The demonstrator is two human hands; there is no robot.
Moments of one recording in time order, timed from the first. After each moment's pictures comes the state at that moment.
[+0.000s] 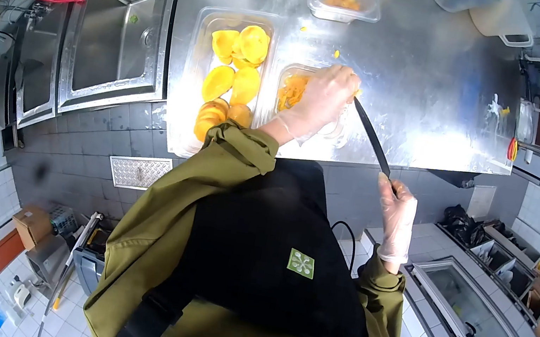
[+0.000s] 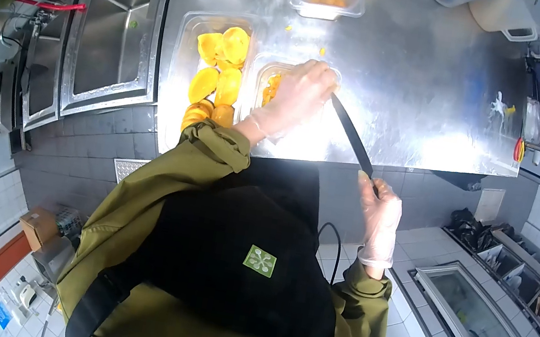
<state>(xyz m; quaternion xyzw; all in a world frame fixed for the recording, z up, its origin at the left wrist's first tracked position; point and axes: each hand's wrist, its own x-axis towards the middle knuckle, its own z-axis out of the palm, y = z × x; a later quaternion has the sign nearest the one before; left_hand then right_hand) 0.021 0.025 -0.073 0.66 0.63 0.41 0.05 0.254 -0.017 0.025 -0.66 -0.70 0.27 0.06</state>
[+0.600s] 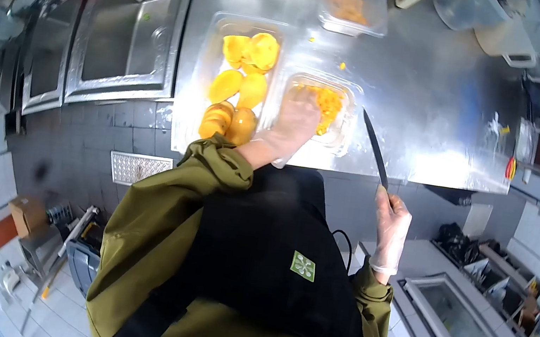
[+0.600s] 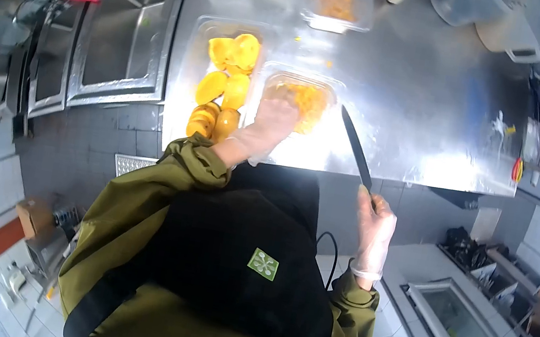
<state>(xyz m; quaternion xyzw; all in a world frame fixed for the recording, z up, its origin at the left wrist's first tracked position) 0.016 -0.023 -0.108 0.63 0.76 0.13 0.10 0.252 -0.022 0.033 -0.68 -0.64 0.34 0.08</state>
